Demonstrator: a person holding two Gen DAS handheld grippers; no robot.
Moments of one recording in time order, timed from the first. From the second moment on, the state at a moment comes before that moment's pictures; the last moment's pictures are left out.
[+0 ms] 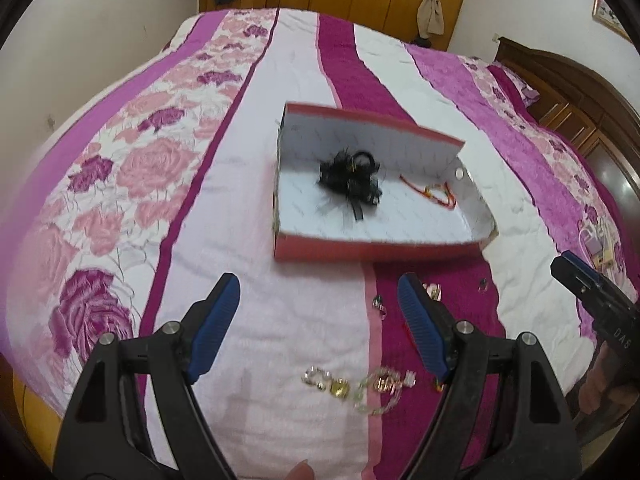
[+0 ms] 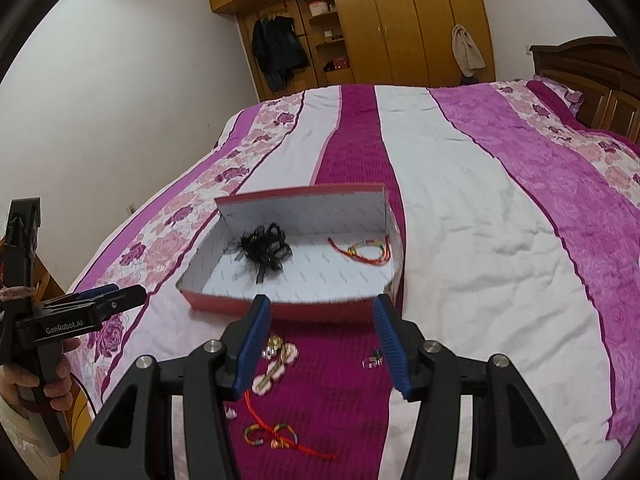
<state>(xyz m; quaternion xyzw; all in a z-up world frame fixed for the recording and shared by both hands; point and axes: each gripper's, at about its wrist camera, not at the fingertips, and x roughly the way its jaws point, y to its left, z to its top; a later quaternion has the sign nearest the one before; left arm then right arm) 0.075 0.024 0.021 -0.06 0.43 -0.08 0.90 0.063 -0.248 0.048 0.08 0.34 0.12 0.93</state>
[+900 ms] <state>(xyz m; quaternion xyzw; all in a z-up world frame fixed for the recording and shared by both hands) 0.058 0.004 -0.060 0.01 0.51 -0.07 0.85 0.042 -0.265 -0.009 0.11 0.40 0.10 0.90</state>
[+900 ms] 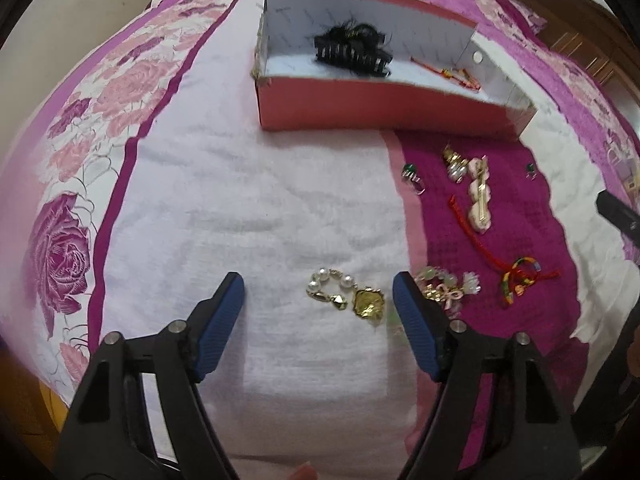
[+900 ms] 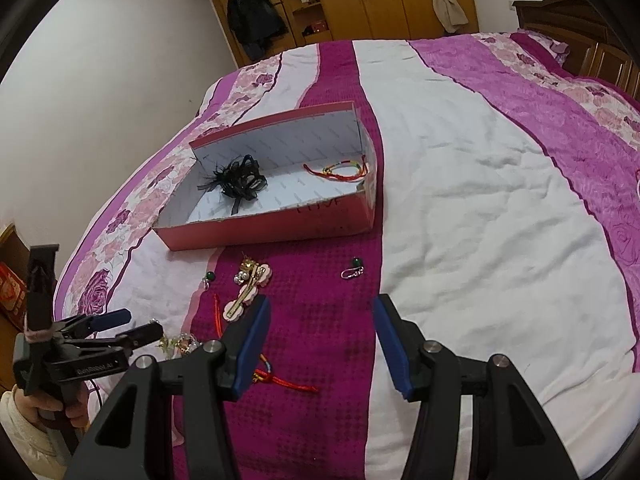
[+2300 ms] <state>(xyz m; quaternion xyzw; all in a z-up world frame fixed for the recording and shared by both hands) 0.058 0.010 -0.037 -0.02 0.46 -0.10 0.88 0.102 -0.261 -0.046 0.09 0.43 0.08 0.89</state>
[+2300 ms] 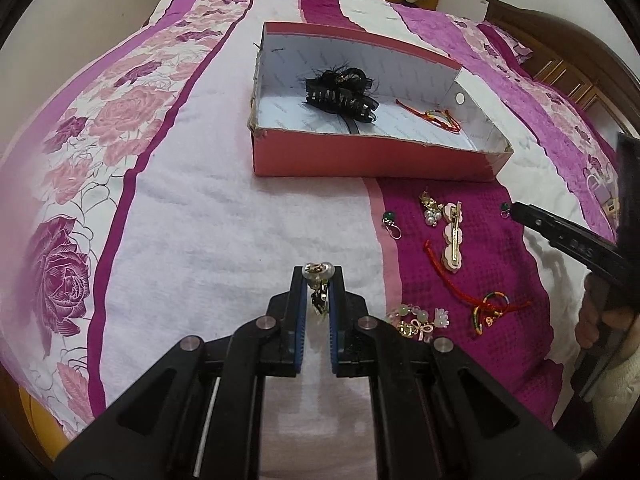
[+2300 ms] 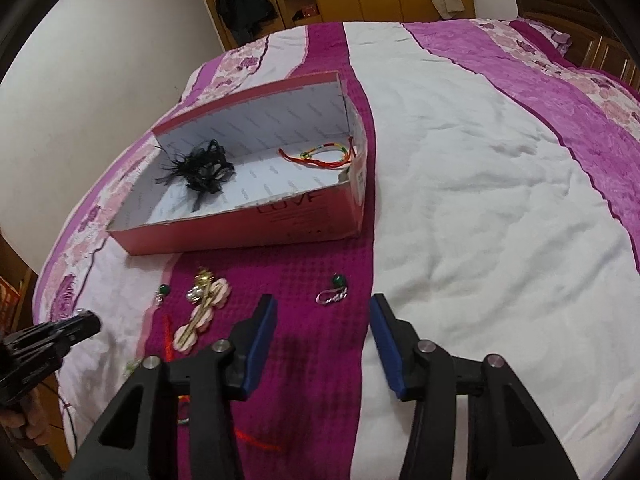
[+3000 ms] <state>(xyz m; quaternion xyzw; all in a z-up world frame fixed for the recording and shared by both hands) 0.057 0.008 -0.028 -0.04 0.45 -0.11 0.89 0.110 -0.255 -0.060 0.07 0.44 0.10 0.89</state>
